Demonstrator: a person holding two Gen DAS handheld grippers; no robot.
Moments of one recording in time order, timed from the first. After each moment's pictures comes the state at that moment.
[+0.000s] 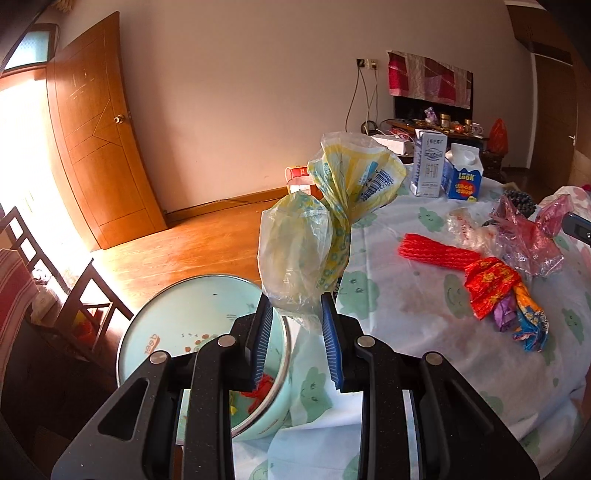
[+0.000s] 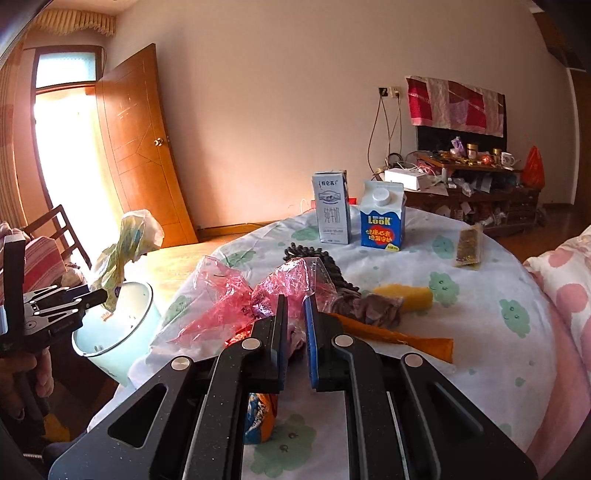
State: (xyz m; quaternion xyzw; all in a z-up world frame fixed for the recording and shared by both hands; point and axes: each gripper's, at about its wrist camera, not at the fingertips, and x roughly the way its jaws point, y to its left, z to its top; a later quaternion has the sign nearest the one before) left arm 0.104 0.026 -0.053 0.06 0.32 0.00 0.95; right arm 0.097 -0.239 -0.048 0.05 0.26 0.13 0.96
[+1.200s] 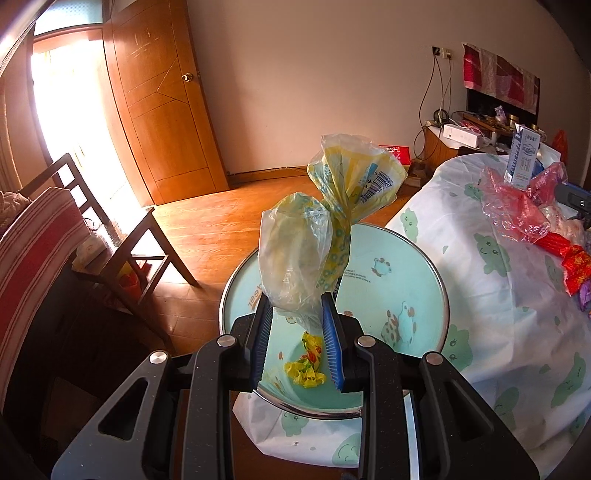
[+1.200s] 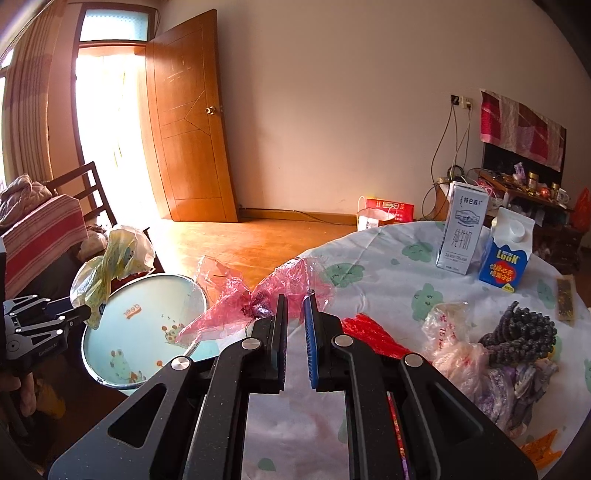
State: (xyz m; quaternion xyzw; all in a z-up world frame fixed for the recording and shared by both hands) left arm 0.090 0.144 -0.078 0.03 0.36 0.12 0.93; right arm 0.165 -0.086 -0.058 -0.01 0.26 0.21 0.94
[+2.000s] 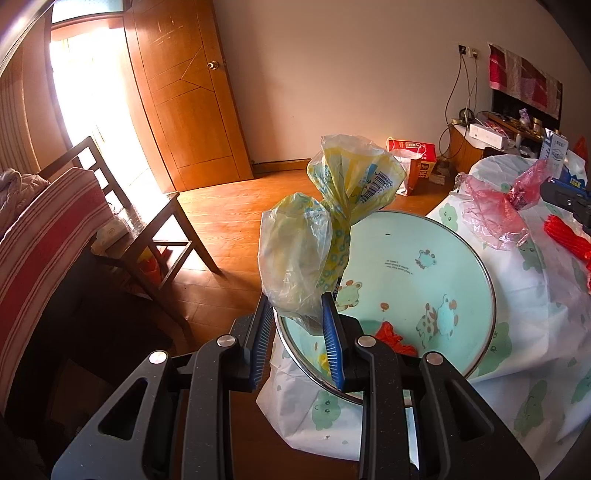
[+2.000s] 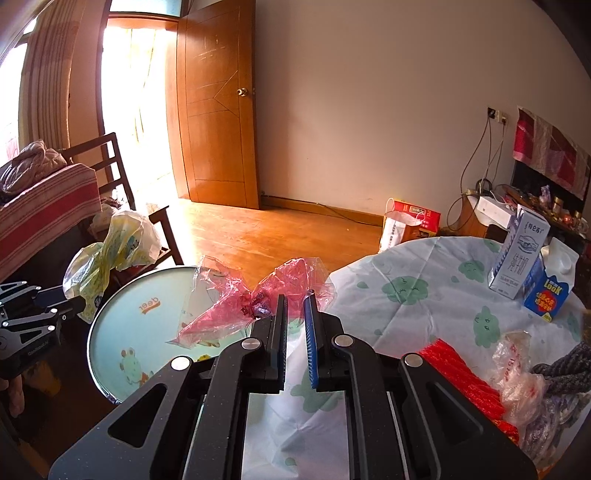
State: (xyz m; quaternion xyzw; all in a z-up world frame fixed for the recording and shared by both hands) left arm 0.082 0.182 -0.082 0.02 0.37 0.16 0.92; right arm 0.179 -0.008 -0.067 -0.06 0.27 0.25 0.93
